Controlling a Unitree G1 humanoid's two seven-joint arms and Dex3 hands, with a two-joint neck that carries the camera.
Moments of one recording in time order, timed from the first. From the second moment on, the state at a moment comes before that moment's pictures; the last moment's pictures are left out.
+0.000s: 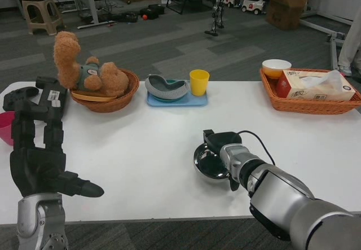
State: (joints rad) left arm -0.44 0.16 -0.35 0.60 -0.88 -0.89 -0.07; right arm -0.80 -0.36 0.53 1.26 -0.68 0.08 -0.18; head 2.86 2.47
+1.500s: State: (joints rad) left arm -0.44 0.16 -0.34 0.60 -0.88 -0.89 -0.07; right arm -0.79 -0.36 0.34 1.22 -0.46 0.09 -0.08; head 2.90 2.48
